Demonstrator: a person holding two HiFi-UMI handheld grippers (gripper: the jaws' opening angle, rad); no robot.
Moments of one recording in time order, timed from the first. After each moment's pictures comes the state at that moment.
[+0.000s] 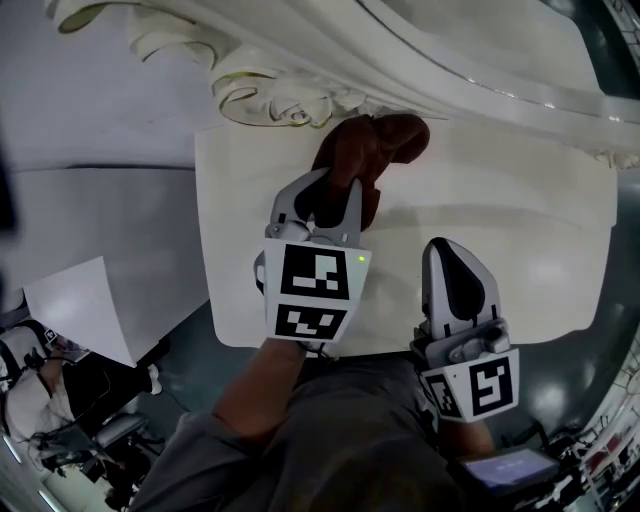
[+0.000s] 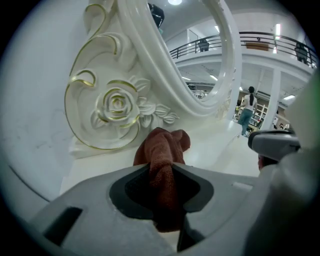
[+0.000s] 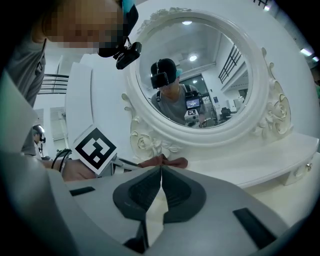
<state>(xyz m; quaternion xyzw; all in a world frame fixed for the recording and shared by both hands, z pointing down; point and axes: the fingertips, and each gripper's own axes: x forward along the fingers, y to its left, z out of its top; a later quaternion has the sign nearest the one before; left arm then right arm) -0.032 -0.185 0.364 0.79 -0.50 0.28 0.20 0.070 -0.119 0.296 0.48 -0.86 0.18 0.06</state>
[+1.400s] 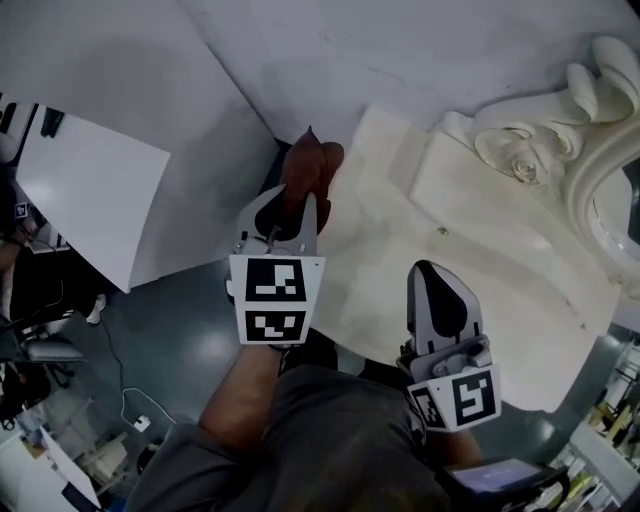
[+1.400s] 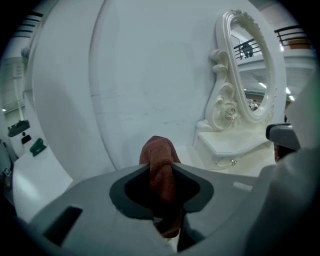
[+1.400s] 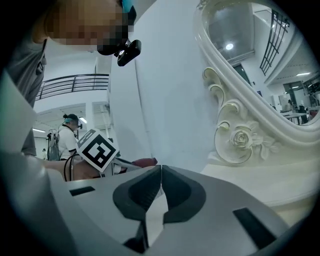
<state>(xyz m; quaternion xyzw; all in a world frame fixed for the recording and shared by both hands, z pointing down) -0.336 -0.040 0.345 0.63 -0.71 0.21 0.22 -0.166 -0.031 0.275 0.28 -0.95 0.12 0.09</state>
